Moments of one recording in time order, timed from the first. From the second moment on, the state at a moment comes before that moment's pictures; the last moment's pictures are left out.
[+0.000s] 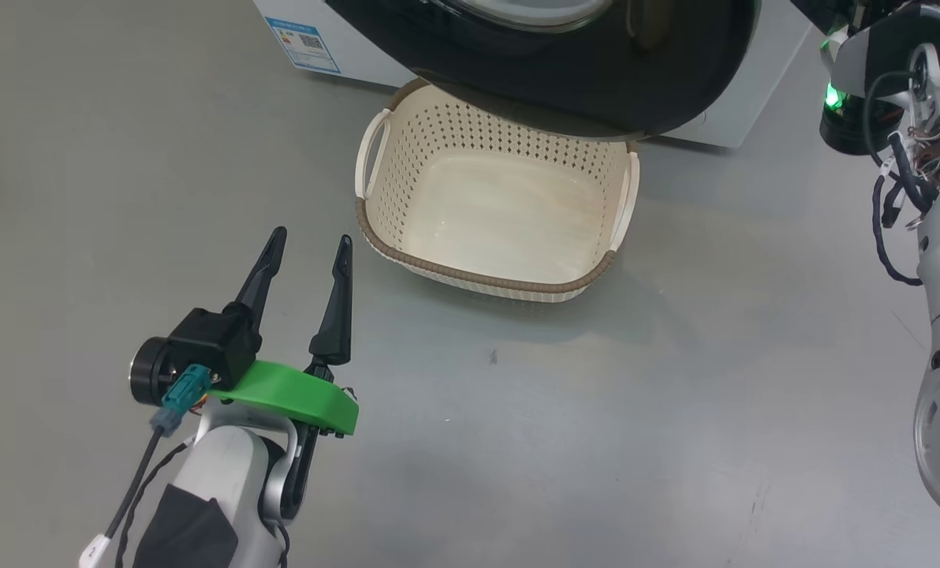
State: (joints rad) left arm -0.36 0.02 -0.33 0.28 -0.40 0.01 -0.25; right arm -1.18 -0.12 -0.10 0.89 1.35 -0.08 0.73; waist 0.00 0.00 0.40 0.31
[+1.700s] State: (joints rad) left arm -0.23 0.03 -0.29 0.31 -0.38 0.03 -0.25; right arm -0.87 -0.21 0.21 0.73 0.97 0.12 0.41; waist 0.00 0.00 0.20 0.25
